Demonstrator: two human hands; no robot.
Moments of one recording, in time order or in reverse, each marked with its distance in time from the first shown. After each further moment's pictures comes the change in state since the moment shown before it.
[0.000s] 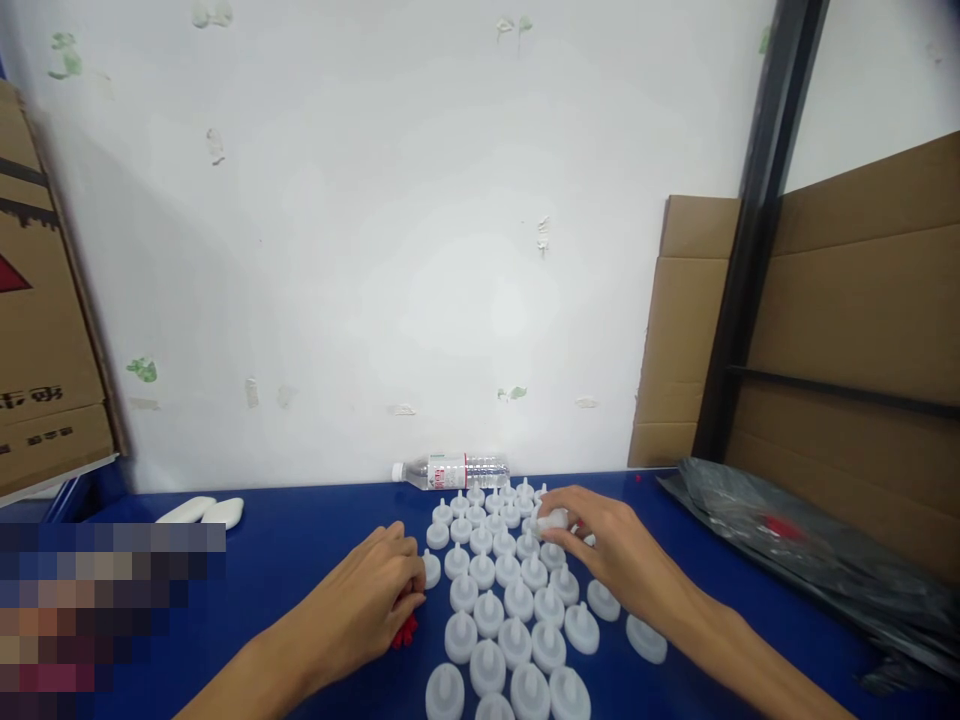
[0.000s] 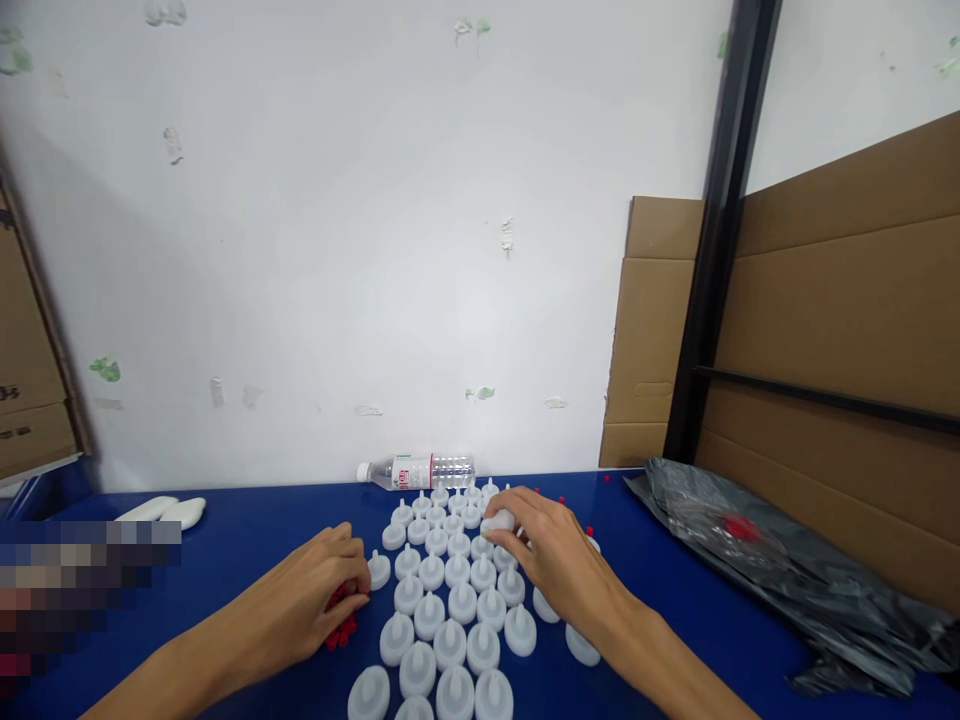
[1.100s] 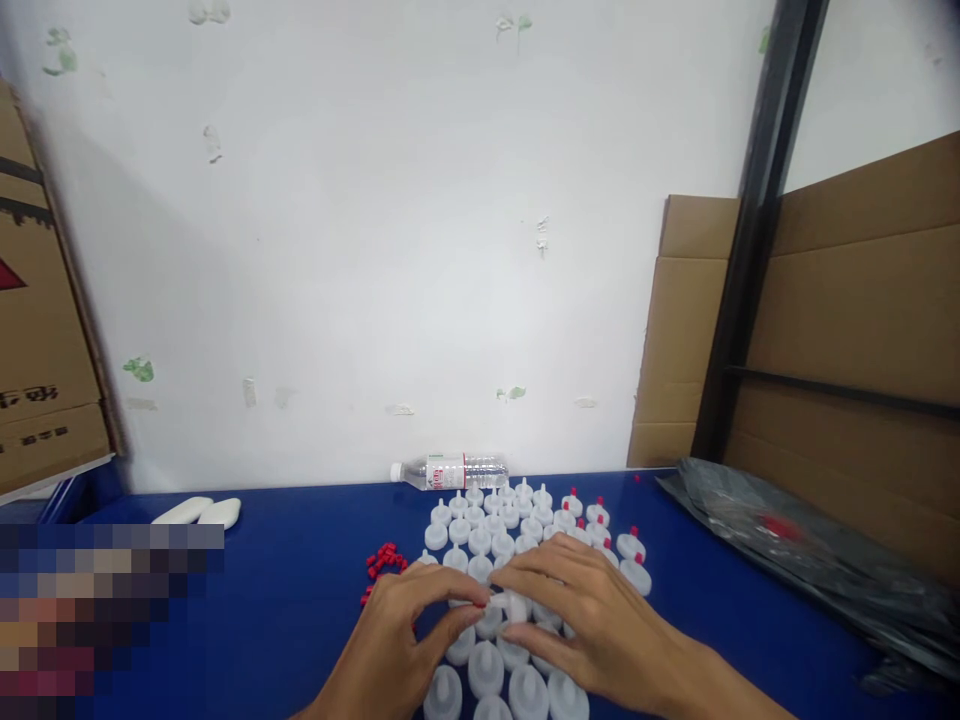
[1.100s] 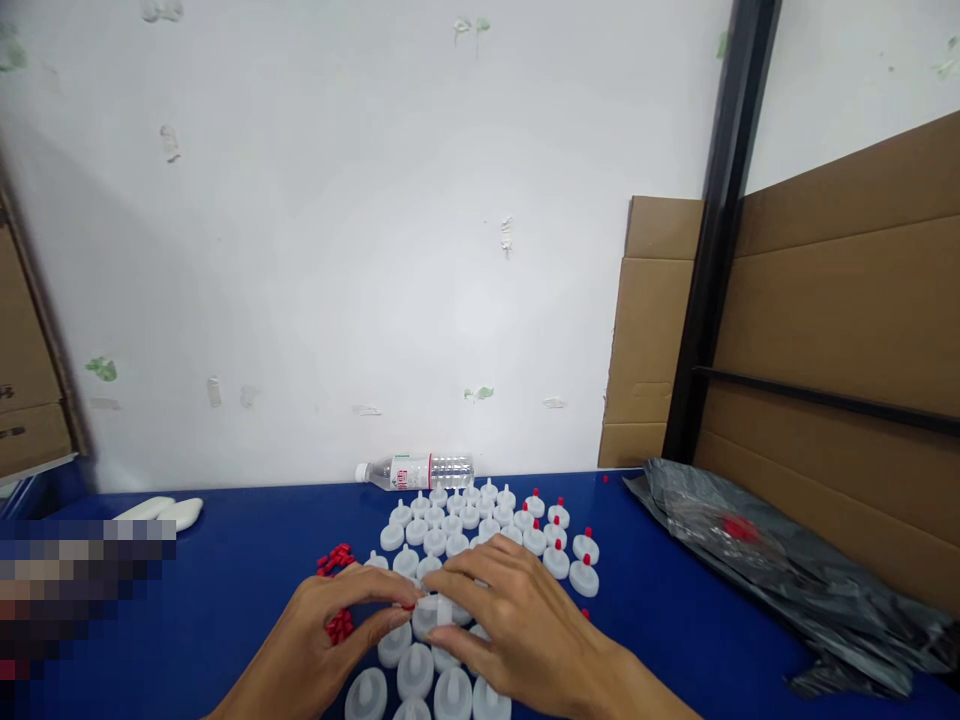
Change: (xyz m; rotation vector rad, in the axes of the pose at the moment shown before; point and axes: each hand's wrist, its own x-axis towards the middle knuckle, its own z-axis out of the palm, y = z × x) left_hand 0.004 0.053 0.016 -0.650 0.393 0.002; right_hand -0.019 -0.035 0.020 -0.068 -0.027 -0.443
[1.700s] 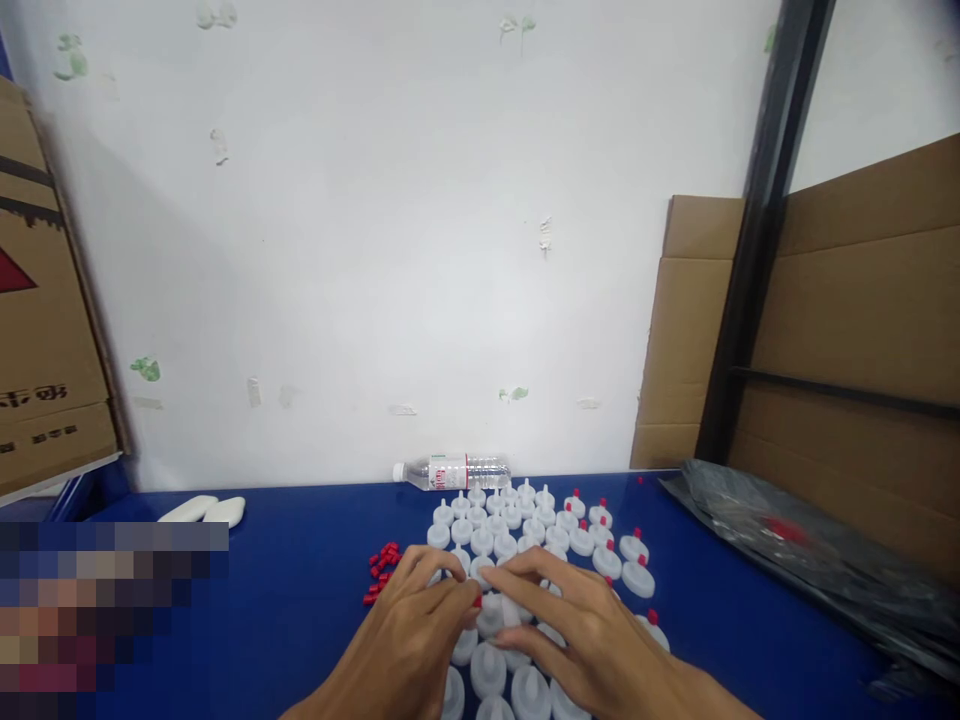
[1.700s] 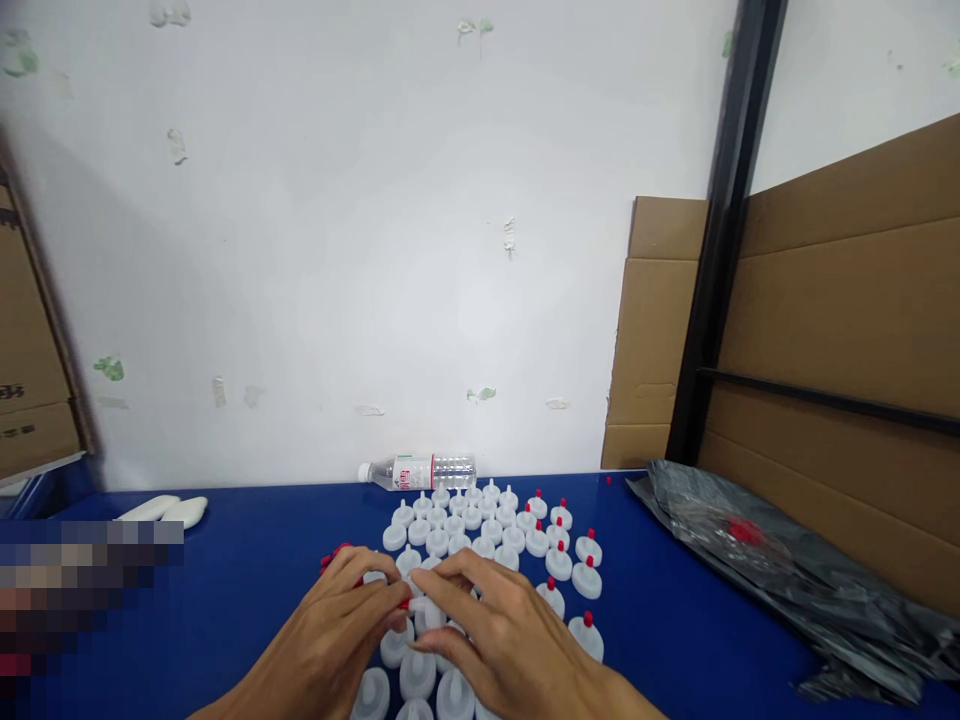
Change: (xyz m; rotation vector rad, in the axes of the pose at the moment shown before) left_hand -0.002 0.000 0.000 0.440 0.050 0.463; right_hand 0.001 -0.012 0.012 0.142 0.059 0.045
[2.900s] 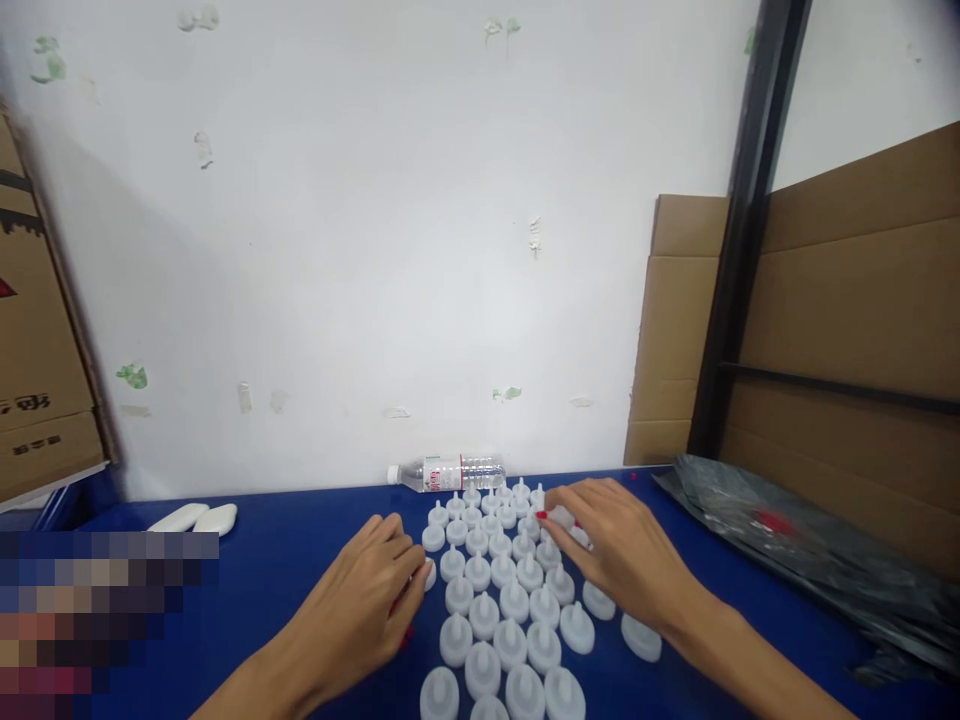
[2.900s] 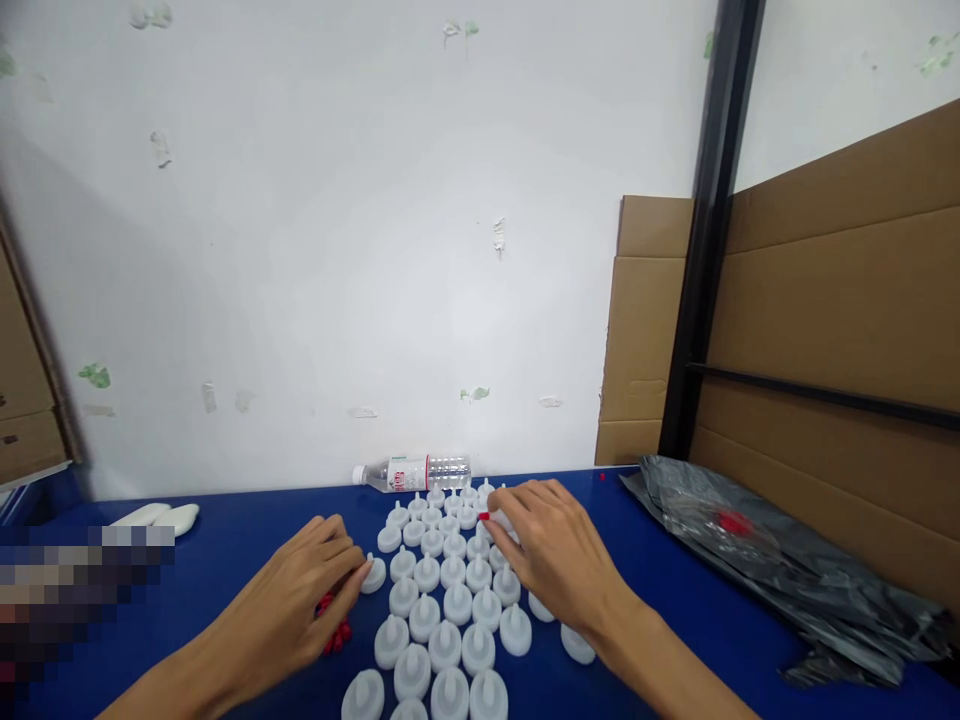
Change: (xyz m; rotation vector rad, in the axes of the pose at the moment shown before) left_hand -0.001 -0.036 -0.024 0.247 -0.310 -0.199; right_hand 0.004 0.042 -0.042 -0.539 0.111 0.145
